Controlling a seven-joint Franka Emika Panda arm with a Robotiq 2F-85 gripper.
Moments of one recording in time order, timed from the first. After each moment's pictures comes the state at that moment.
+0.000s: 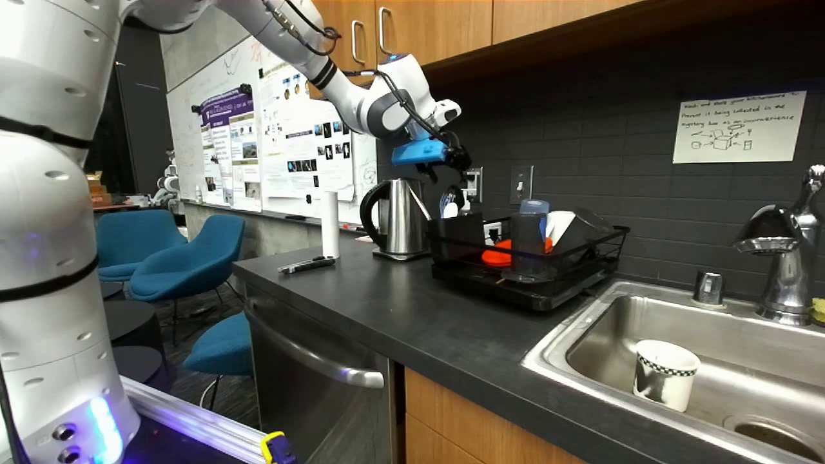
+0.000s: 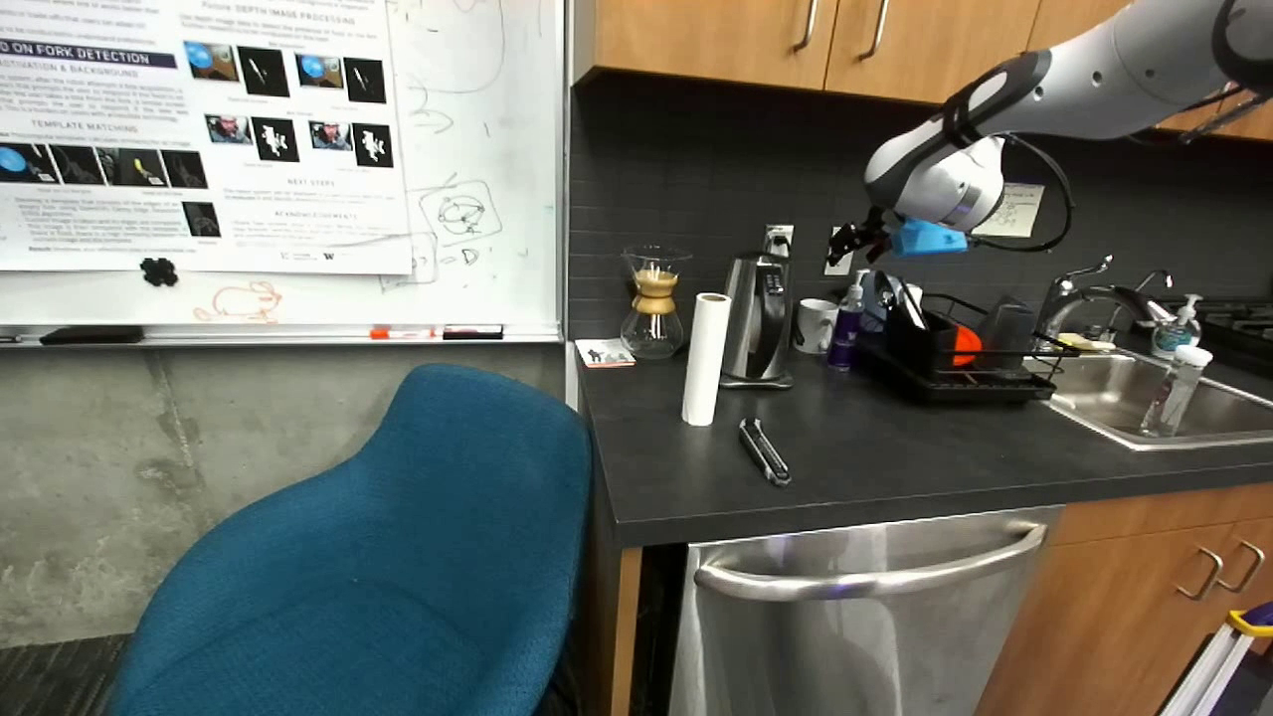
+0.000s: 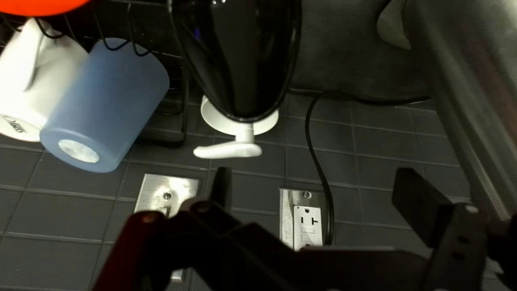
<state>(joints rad) -0.31 0.30 -0.10 -1.85 0.32 2.86 -0.47</state>
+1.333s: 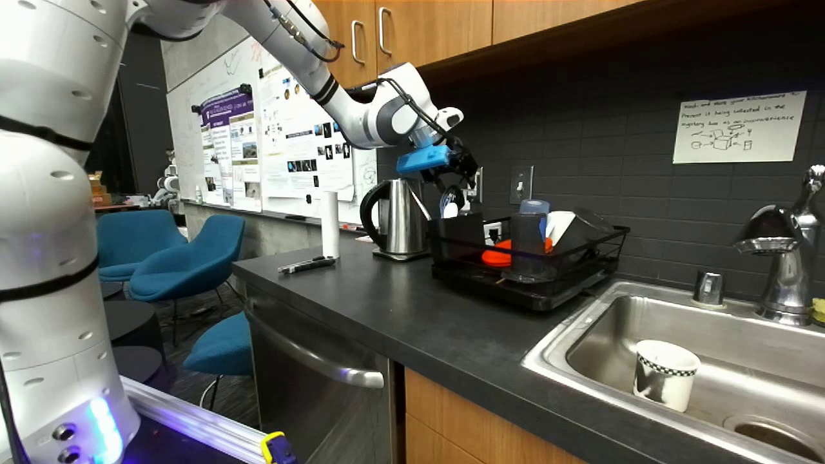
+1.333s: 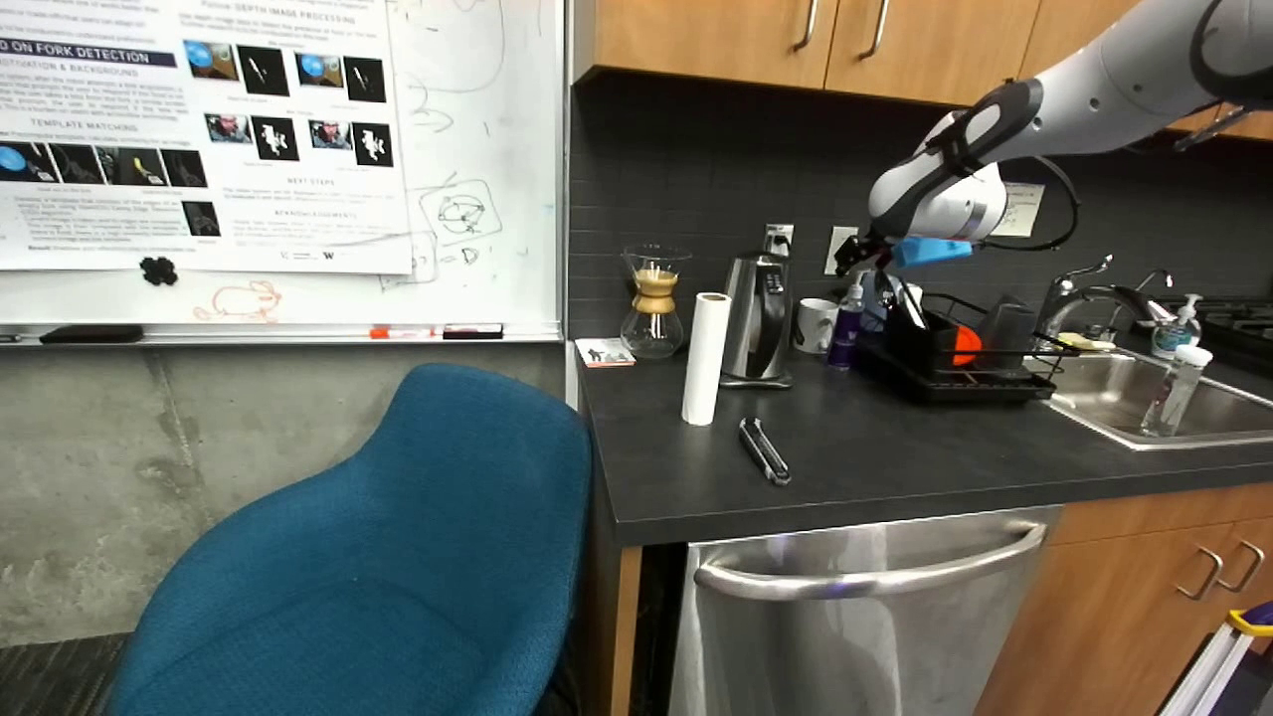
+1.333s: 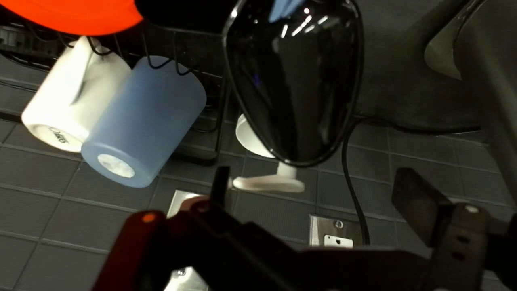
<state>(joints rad) -0.28 0.33 -0.17 -1.85 0.09 2.89 -0.29</state>
